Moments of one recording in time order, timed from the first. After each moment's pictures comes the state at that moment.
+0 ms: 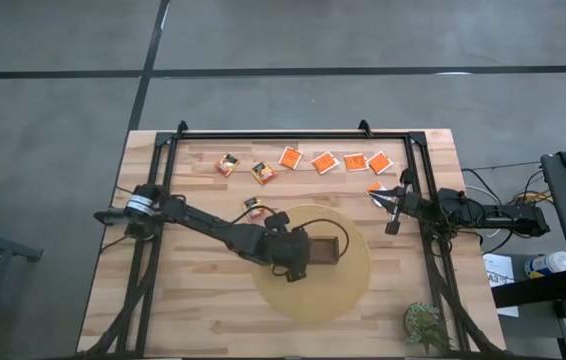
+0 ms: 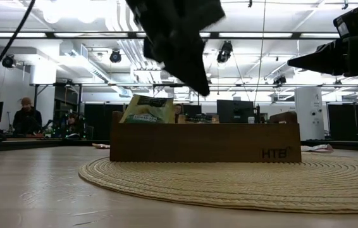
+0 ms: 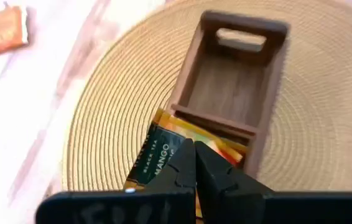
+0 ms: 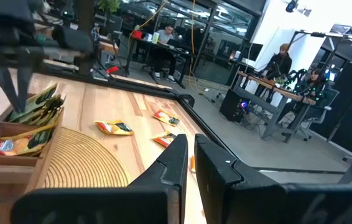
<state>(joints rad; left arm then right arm) -0.28 1.94 1.52 -0.56 -0.47 -0.44 -0.01 0.02 0.03 0.01 0.31 -0.29</state>
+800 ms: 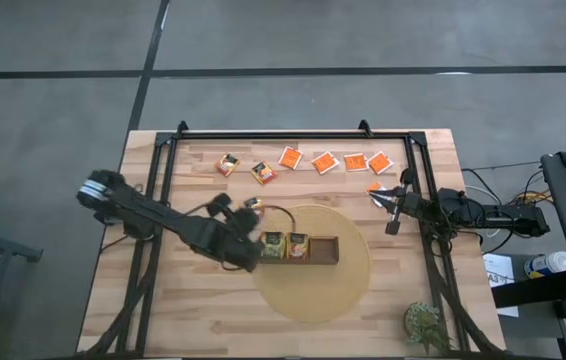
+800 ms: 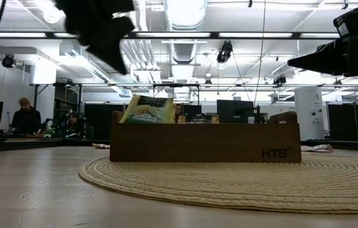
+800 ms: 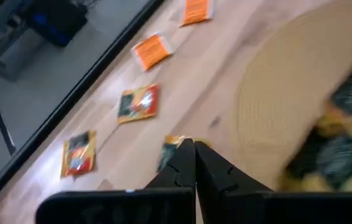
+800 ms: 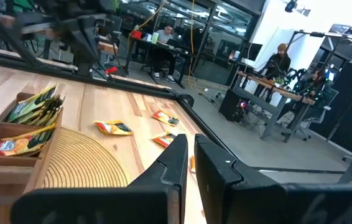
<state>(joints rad) -0.36 1.56 1.19 -0.89 -0.88 -0.82 -0.01 0.02 0.03 0.01 0.32 -0.29</state>
